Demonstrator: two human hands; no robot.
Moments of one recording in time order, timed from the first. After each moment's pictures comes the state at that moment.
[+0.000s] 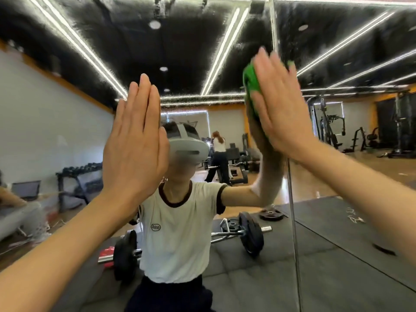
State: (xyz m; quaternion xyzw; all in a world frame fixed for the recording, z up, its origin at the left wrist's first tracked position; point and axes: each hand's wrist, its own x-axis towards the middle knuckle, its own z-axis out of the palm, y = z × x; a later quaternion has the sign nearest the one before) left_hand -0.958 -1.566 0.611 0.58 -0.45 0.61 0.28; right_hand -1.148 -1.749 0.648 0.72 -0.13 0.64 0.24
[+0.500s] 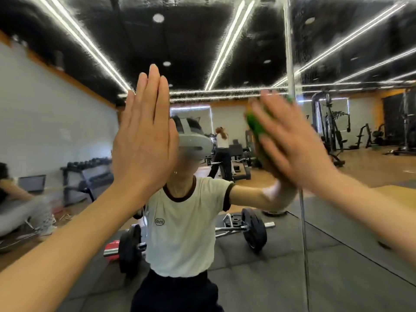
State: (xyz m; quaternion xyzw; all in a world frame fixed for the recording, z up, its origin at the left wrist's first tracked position) left_hand -0.958 -1.567 0.610 0.57 -0.46 0.62 0.29; right_hand -1.155 -1.754 0.589 0.76 -0.02 0.59 0.28
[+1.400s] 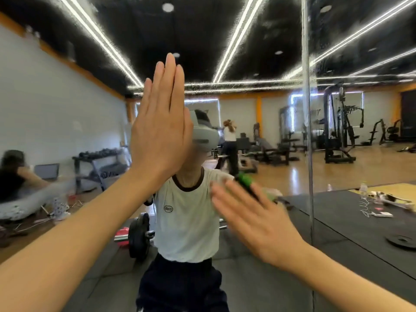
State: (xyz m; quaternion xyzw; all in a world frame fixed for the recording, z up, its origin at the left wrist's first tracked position) left_hand -0.957 -1.567 0.611 0.56 -0.46 0.62 0.30; right_hand -1.111 -1.704 0.463 0.77 0.02 0.51 0.38
